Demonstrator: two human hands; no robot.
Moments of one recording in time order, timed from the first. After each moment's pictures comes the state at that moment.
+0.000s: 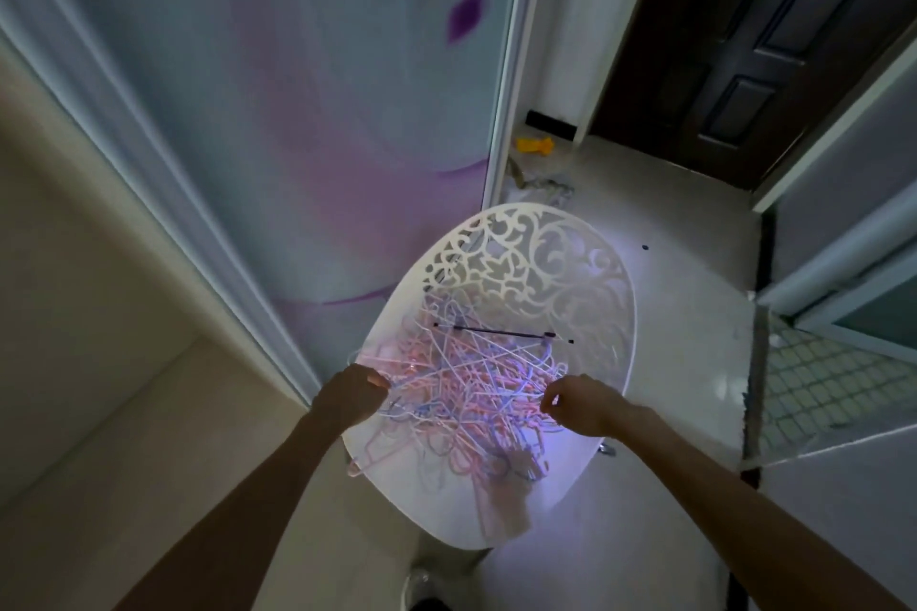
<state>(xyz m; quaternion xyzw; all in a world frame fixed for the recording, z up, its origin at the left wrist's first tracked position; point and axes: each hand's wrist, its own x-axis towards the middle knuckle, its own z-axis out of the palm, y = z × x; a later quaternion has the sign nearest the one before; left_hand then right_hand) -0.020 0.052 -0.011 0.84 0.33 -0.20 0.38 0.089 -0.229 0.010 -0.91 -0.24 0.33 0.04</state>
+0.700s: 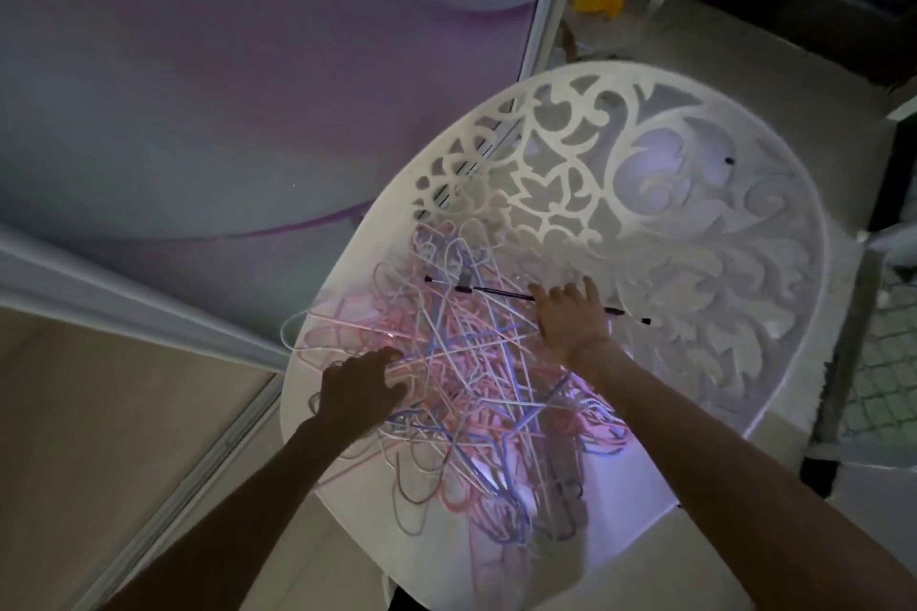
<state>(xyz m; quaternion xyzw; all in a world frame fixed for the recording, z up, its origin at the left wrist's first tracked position) 0.076 0.045 -0.243 0.94 0.21 -0.21 0.18 0.254 -0.148 -0.228 -0.92 -0.31 0.19 -0.15</state>
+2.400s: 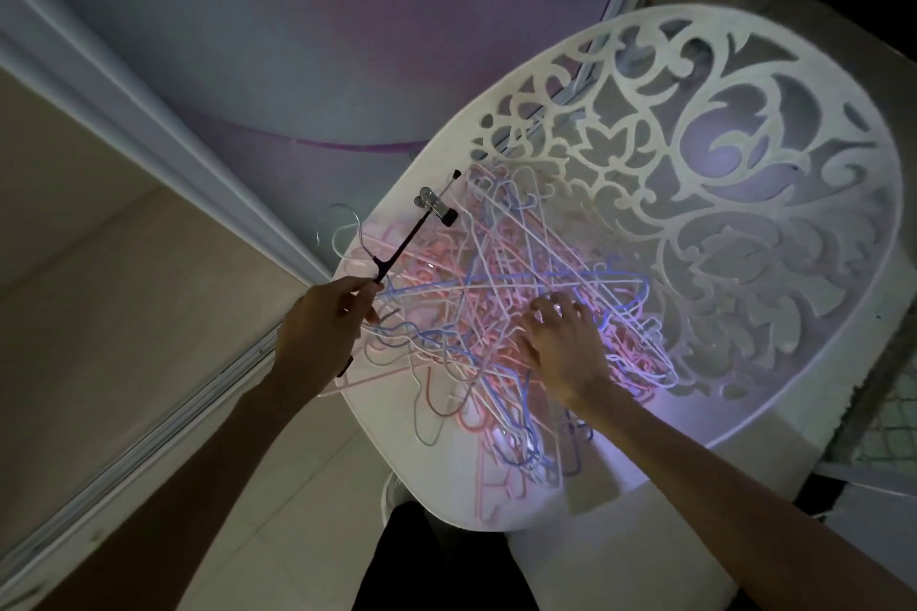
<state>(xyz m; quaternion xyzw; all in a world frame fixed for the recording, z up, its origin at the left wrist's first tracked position) 0.008 0.051 -0.165 0.83 0.42 -0.01 0.38 0.159 -0.161 -0.232 -0.88 -0.45 0.11 -0.06</state>
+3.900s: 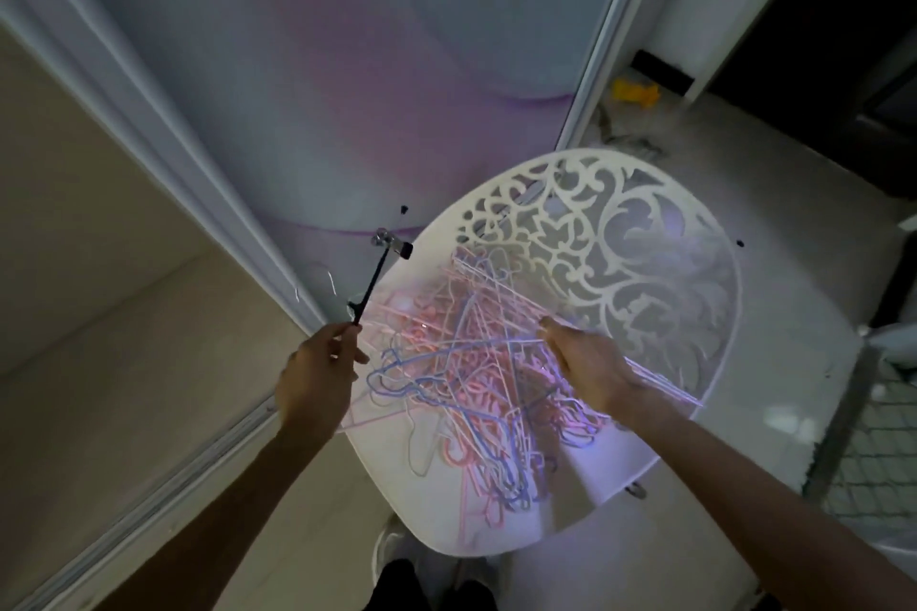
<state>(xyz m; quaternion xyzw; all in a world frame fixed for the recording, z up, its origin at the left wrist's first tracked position) -0.017 0.021 -0.072 0.76 0.50 0.09 0.41 0.182 -0.192 -0.080 -0.90 -0.35 0.26 0.09</state>
